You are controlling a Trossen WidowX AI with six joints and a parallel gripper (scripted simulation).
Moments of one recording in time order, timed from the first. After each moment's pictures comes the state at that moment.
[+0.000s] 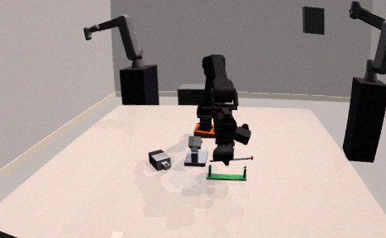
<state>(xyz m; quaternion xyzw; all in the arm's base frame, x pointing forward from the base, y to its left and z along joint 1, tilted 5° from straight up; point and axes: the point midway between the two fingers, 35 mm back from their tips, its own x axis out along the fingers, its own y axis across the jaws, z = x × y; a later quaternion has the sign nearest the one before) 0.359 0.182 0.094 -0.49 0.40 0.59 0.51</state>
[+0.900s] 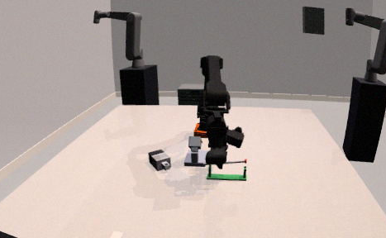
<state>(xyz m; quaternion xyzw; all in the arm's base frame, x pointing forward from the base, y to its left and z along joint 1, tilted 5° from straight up) 0.369 0.162 0.082 -0.50 0.39 0.58 0.51</state>
